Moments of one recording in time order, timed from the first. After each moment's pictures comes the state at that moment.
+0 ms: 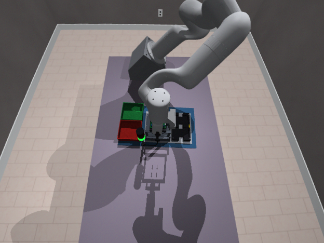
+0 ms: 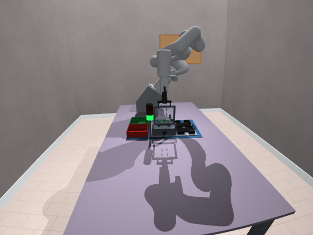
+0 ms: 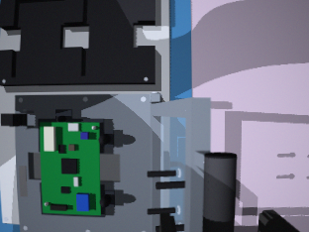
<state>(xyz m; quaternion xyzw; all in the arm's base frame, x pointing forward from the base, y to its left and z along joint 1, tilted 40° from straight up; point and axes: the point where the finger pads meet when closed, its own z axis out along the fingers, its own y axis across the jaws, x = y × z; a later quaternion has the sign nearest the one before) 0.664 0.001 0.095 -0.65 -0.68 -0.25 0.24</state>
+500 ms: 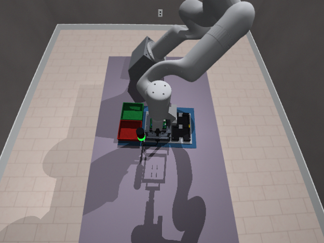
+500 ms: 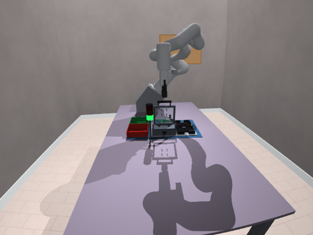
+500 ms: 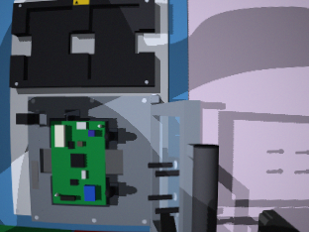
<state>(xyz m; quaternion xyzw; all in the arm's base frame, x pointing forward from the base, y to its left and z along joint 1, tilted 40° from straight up) 0.664 -0.025 0.126 -0.65 -0.68 -0.25 0.24</state>
